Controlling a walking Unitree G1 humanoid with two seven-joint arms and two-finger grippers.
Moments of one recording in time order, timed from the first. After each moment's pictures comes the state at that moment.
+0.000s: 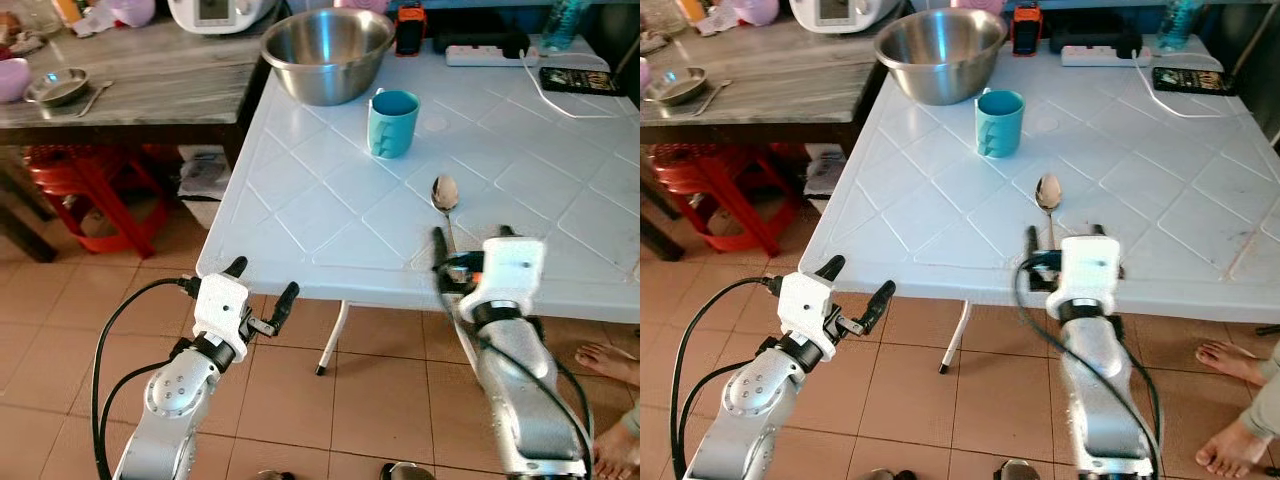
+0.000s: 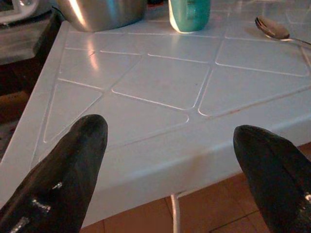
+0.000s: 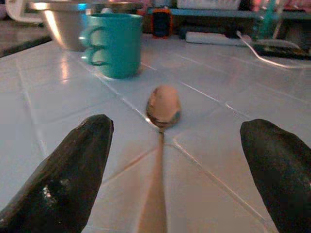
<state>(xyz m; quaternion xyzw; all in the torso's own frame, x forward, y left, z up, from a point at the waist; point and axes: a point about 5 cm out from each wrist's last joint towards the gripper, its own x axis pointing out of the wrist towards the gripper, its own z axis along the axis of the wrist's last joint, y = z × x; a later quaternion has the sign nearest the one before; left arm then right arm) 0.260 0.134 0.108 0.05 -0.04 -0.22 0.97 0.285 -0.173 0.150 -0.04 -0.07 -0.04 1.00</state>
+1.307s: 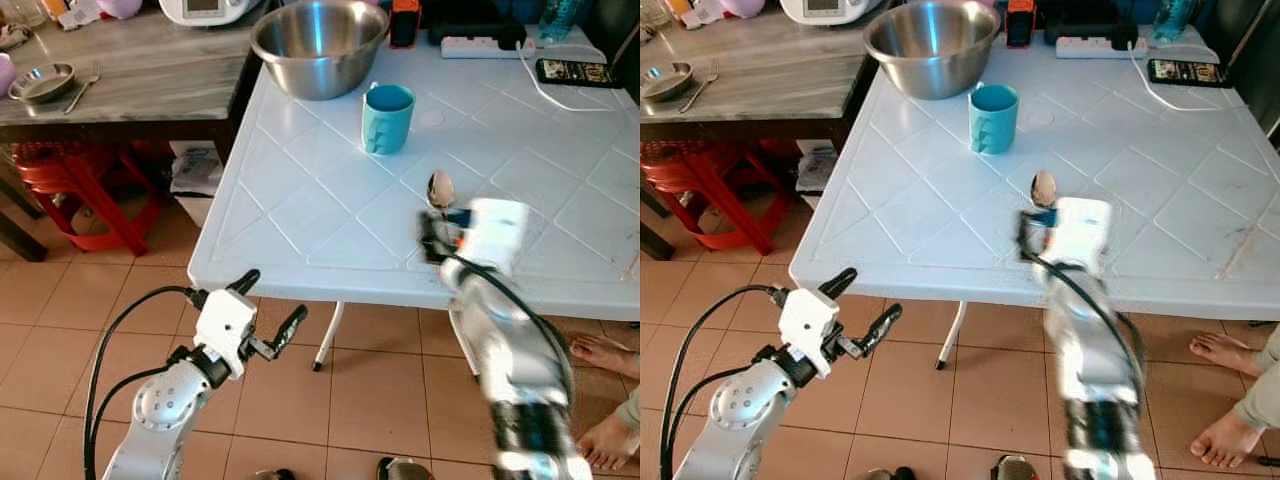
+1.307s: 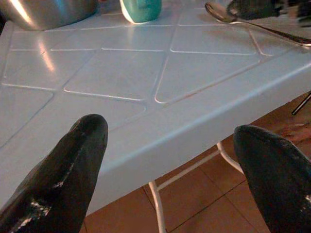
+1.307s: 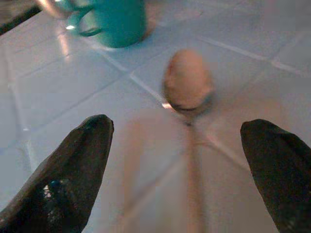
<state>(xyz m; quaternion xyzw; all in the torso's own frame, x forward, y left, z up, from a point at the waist) 0.248 0.135 0.104 0.08 -0.04 -0.29 0.95 0.338 -0.149 0.158 0.03 0.03 0.00 1.00</state>
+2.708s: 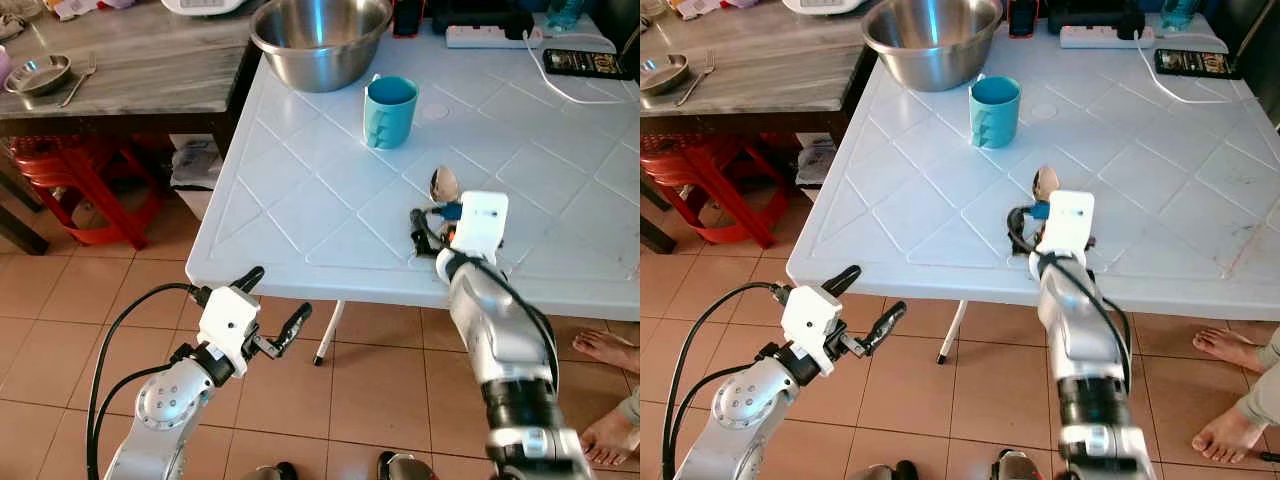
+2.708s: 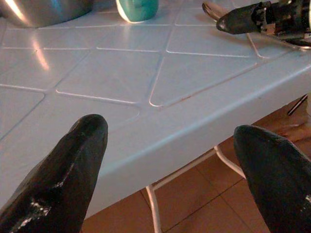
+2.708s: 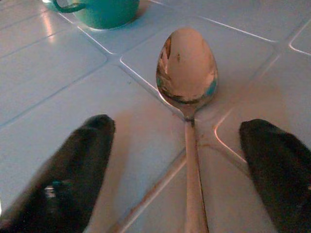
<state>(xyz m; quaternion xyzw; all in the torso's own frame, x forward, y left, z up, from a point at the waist) 0.247 0.130 0.110 0.08 -0.04 -0.30 0.95 0.352 -0.156 0.156 0.02 0.05 -0.02 1.00</state>
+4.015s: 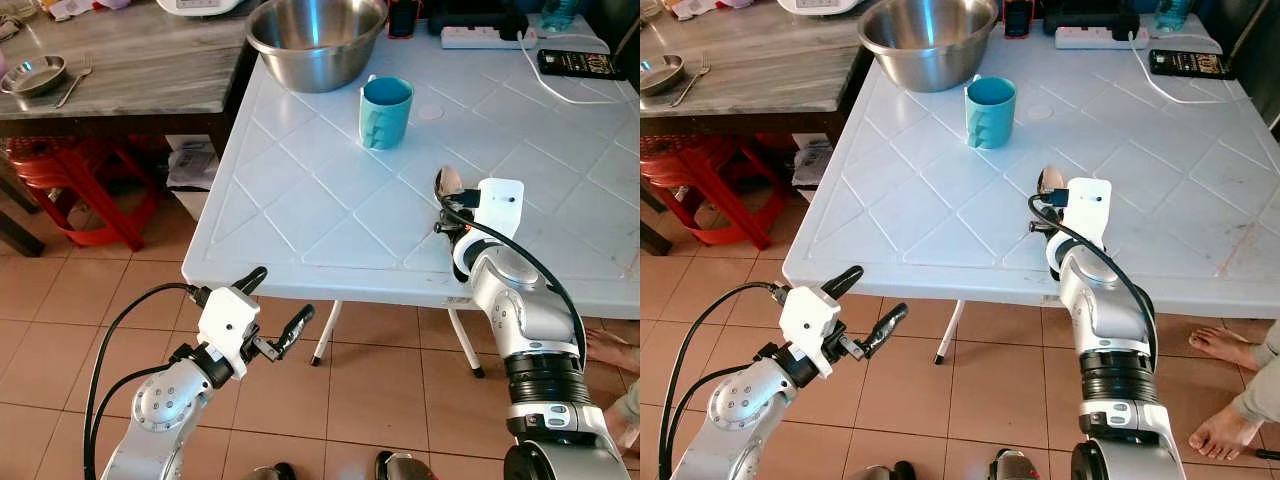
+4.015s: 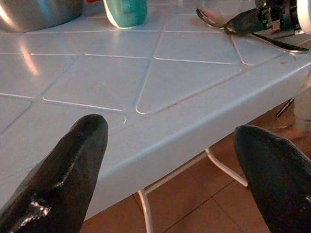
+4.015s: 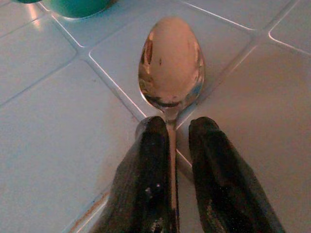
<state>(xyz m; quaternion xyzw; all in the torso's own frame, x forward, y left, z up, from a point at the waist) 0.245 0.130 0.112 0.07 -0.05 -0.31 0.95 0.360 -0.174 0.162 0.04 0.10 0.00 0.99</state>
